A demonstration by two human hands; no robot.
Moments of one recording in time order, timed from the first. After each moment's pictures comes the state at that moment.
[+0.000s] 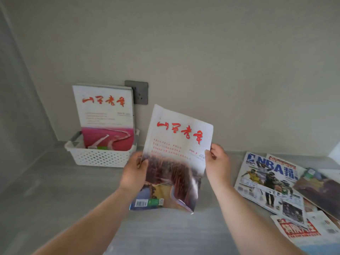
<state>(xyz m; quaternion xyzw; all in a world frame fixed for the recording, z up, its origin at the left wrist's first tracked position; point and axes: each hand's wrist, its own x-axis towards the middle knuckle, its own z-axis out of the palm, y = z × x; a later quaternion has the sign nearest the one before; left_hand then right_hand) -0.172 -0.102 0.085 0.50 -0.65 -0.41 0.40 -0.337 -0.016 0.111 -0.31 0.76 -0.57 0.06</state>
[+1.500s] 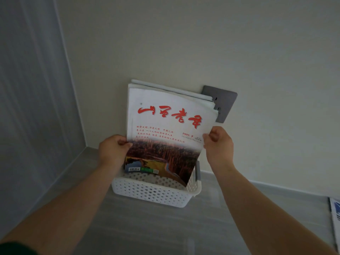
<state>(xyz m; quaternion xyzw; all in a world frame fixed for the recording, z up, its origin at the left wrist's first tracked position) -0.038 -0.407 0.057 0.58 -0.61 -0.31 0.44 -0.235 -0.302 0.121 -0.38 0.75 -0.54 0.10</state>
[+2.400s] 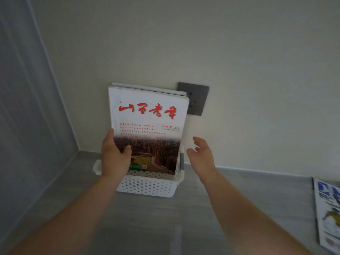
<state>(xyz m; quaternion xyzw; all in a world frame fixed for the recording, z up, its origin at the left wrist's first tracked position) -0.067 -0.342 0.075 0.52 -0.62 -0.33 0.49 -0.246 -0.265 0.090 -0.35 0.73 -0.53 0.25</state>
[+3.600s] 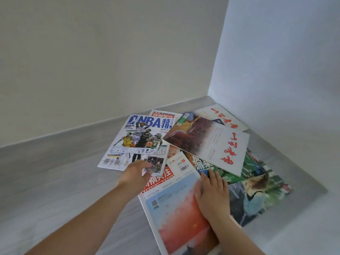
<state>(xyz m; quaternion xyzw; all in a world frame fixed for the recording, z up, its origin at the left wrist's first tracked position) -0.498 0.119 0.008 0.31 -0.90 -0.30 0.05 -0.588 0.311 -0.041 -0.24 0.96 -0.12 0.04</state>
